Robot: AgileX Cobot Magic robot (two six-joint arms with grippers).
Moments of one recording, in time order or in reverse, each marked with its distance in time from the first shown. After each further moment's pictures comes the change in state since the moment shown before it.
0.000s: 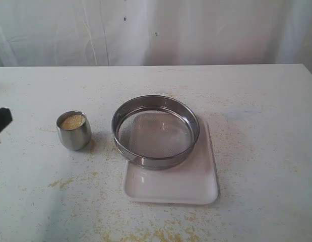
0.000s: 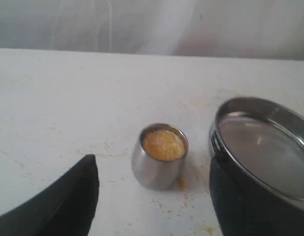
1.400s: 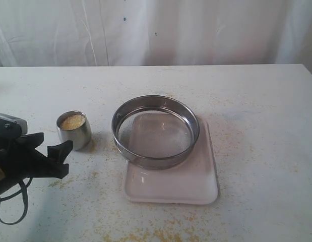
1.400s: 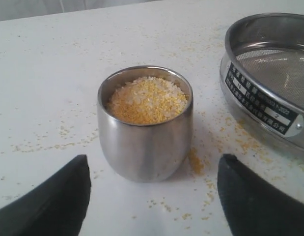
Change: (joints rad) left arm -0.148 0.921 0.036 -0.984 -0.839 1.181; right arm 0.000 0.000 0.000 0.000 0.000 0.000
